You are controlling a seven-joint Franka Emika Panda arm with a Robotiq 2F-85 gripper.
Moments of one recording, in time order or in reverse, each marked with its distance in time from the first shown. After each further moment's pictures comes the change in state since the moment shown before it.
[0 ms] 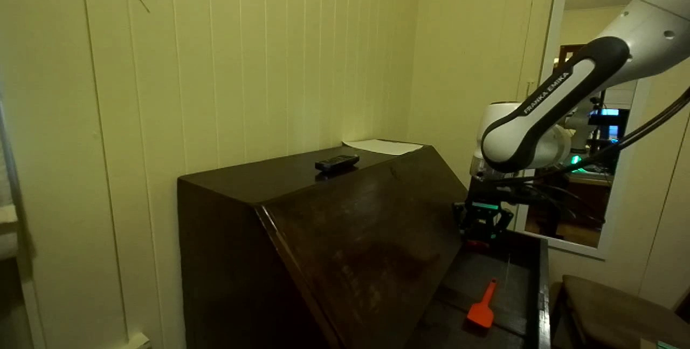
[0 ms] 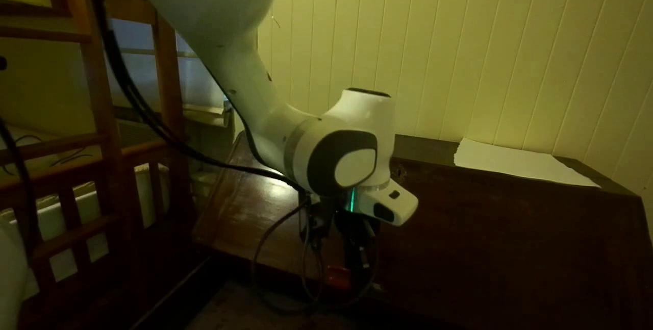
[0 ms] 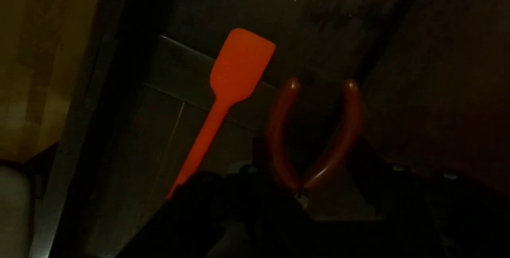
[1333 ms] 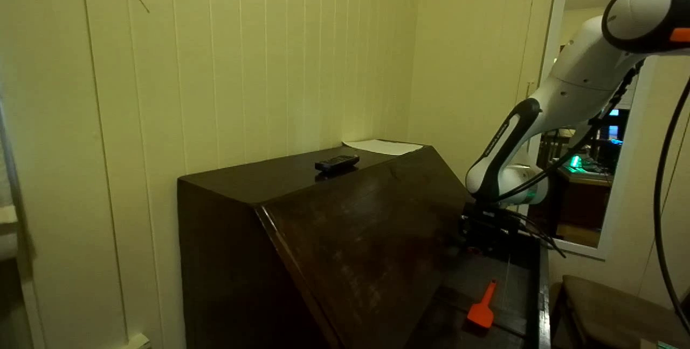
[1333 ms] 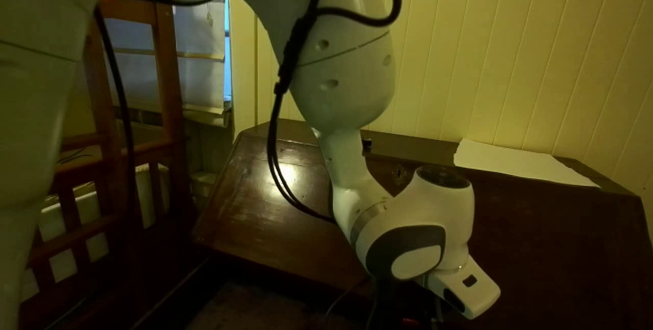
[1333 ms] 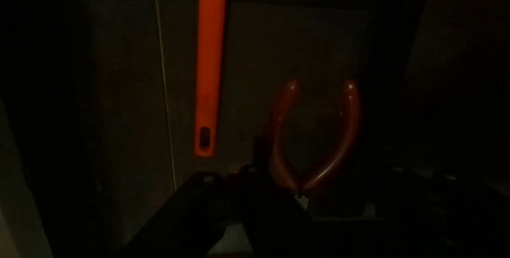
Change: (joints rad) arm 0.058 0.444 -0.252 0.218 0.234 0.339 -0.027
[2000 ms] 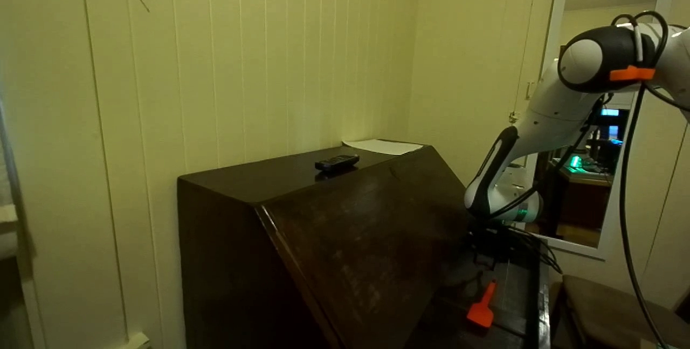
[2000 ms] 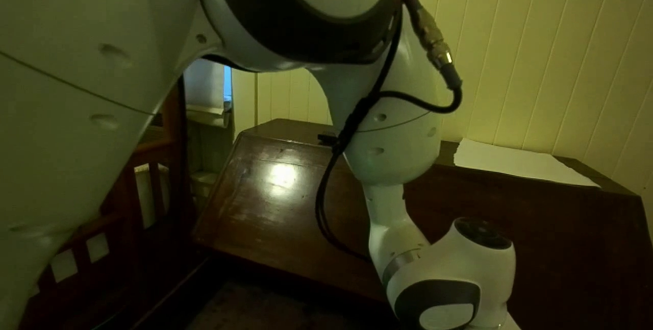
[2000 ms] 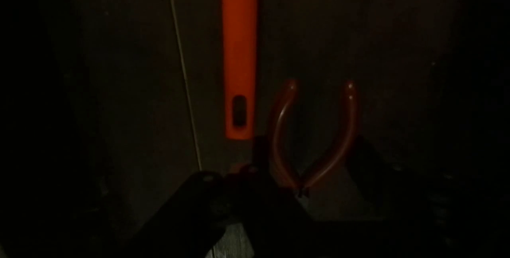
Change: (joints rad) arm -0.113 0.240 0.022 0.172 0.123 0.020 -0.101
